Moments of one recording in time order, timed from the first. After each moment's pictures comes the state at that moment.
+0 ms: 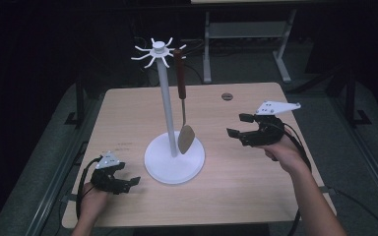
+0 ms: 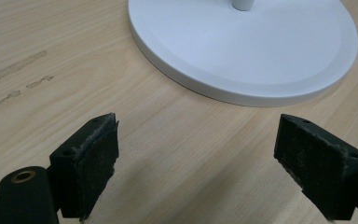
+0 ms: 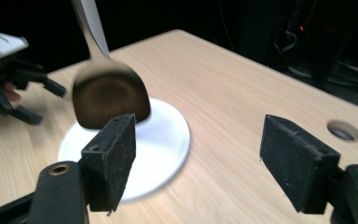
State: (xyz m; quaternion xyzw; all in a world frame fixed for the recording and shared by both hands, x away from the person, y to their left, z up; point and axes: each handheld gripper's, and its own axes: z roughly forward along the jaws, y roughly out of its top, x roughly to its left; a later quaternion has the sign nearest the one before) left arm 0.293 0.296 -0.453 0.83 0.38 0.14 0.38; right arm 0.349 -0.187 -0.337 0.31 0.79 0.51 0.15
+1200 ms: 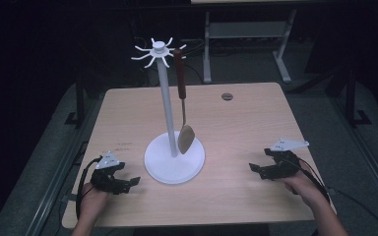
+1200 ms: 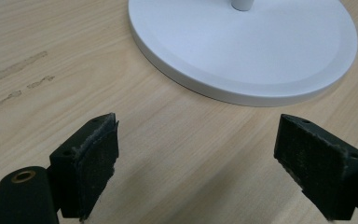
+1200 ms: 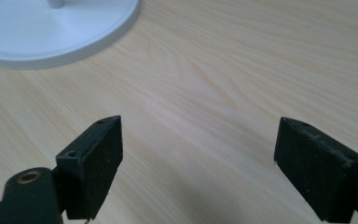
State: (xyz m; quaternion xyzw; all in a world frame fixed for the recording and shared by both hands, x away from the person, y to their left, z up) left arm 0.292 0.295 -0.453 0.83 0.38 0.14 0.38; right arm 0.312 -0.245 -0.442 0.40 0.81 0.40 0.15
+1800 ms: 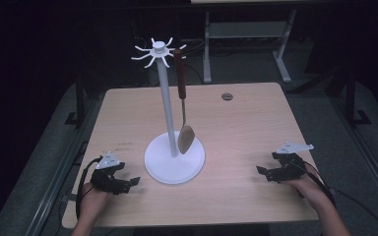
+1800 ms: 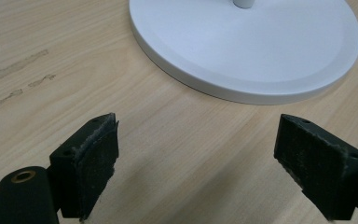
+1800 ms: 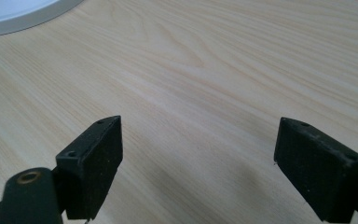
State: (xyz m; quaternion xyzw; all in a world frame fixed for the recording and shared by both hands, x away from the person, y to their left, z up) left arm 0.292 0.296 -0.454 0.84 0.38 0.14 0.37; right arm 0.314 -0.266 -0.461 0.43 0.81 0.37 0.15
